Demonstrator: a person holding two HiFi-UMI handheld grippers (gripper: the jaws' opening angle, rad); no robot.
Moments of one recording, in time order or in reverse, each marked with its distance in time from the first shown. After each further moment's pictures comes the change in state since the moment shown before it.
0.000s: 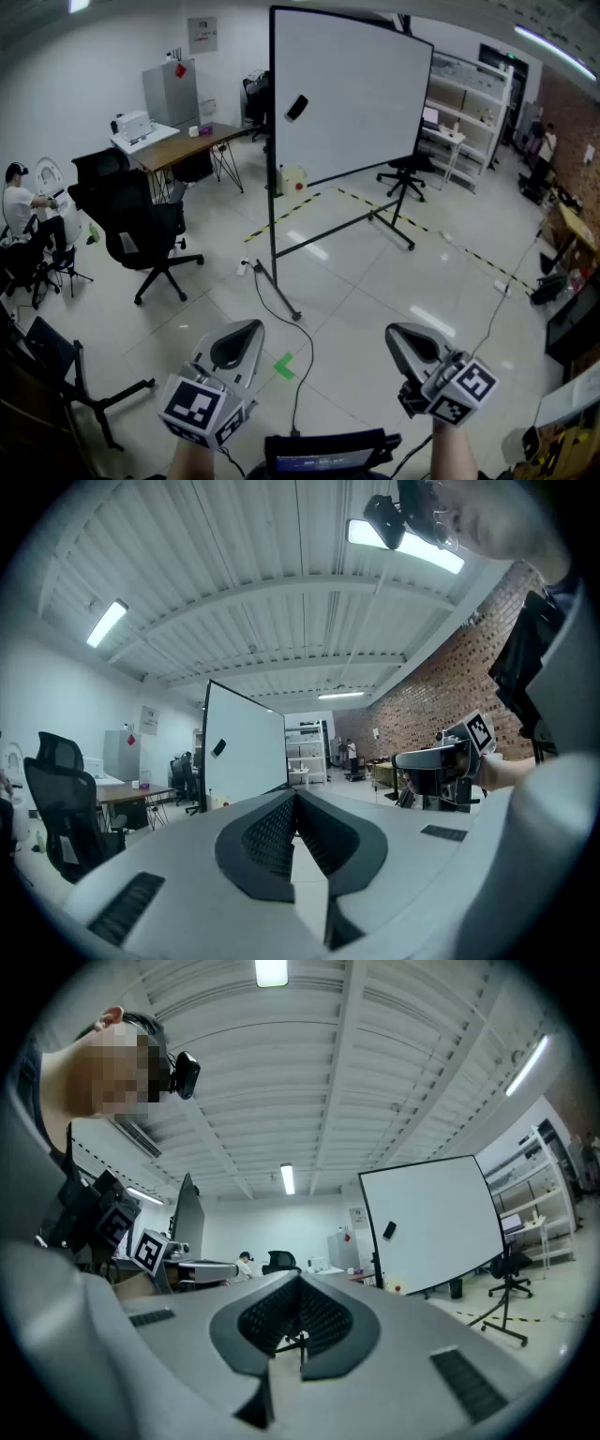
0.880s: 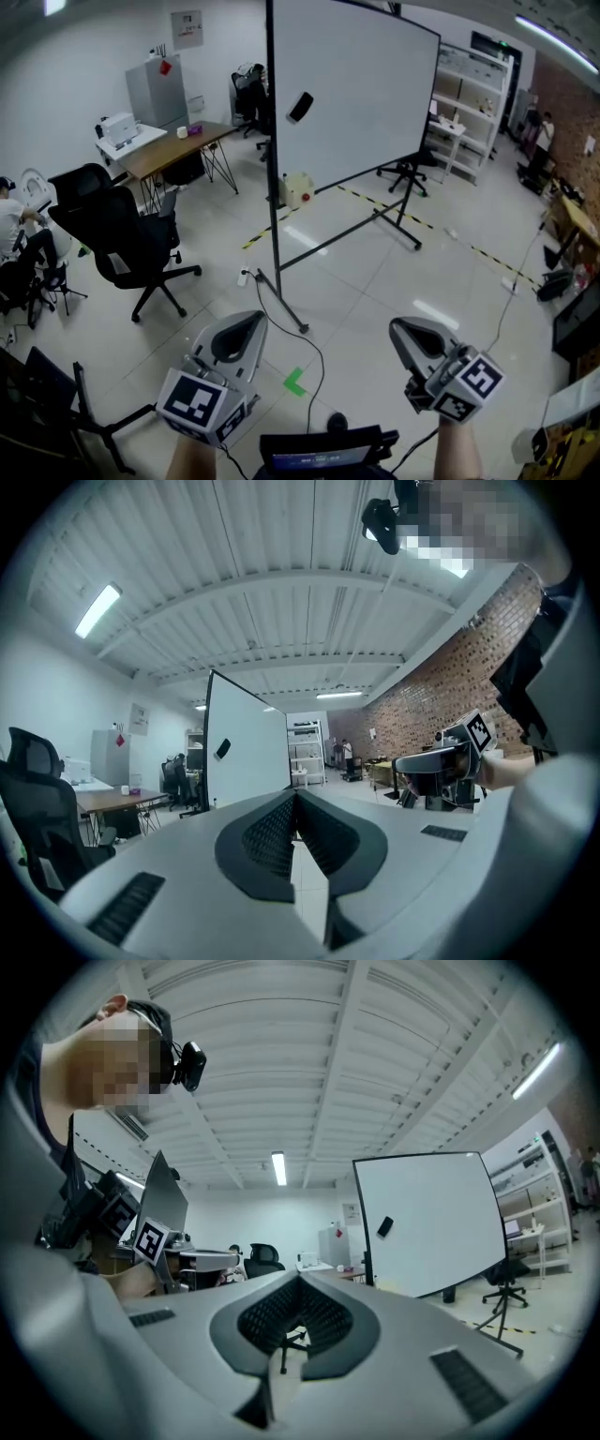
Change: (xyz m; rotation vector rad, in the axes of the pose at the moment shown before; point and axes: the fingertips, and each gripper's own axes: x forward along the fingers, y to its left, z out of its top) left arm 0.099 0.135 0.006 0.023 -0.013 -0.017; right arm 0.142 -0.077 -0.005 -0.036 0.051 -0.027
